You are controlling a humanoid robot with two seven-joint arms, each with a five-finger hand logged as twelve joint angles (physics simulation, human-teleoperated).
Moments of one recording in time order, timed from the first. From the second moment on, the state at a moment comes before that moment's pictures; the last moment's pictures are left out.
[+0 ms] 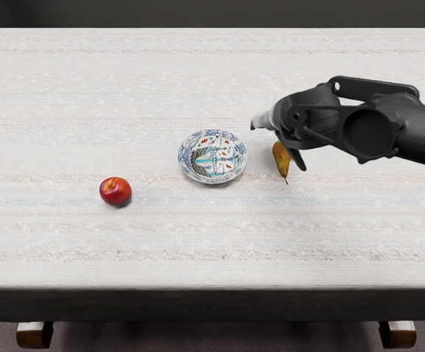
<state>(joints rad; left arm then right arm) -0.06 0.00 0.36 -0.22 0.42 0.16 0.18 1.47 -0.18 -0.14 1.01 -1.08 0.41 -0.61</state>
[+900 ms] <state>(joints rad) -0.06 0.00 0.36 -0.22 0.42 0.16 0.18 1.36 -0.15 -0.30 1.02 -1.23 0.01 -0.61</state>
